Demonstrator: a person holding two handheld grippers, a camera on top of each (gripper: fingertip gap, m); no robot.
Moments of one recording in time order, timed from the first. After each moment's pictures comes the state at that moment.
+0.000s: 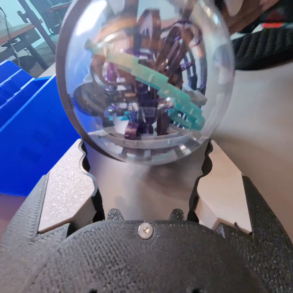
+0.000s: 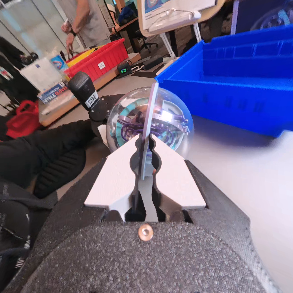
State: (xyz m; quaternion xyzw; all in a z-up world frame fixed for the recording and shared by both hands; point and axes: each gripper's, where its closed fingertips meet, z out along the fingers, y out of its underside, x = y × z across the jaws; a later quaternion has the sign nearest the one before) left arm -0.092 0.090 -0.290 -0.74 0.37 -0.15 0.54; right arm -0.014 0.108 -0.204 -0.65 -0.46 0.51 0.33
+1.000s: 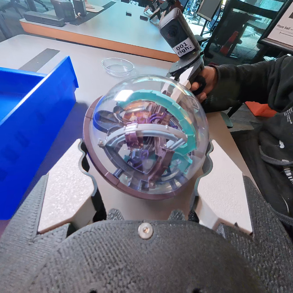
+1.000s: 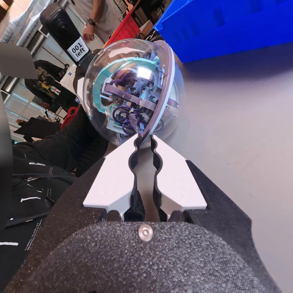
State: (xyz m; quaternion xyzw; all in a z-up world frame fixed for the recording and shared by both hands) left arm -0.073 0.074 -0.238 -0.76 0.32 -0.31 0.48; right arm 0.011 0.093 -0.266 -0.68 -0.40 0.59 0.17
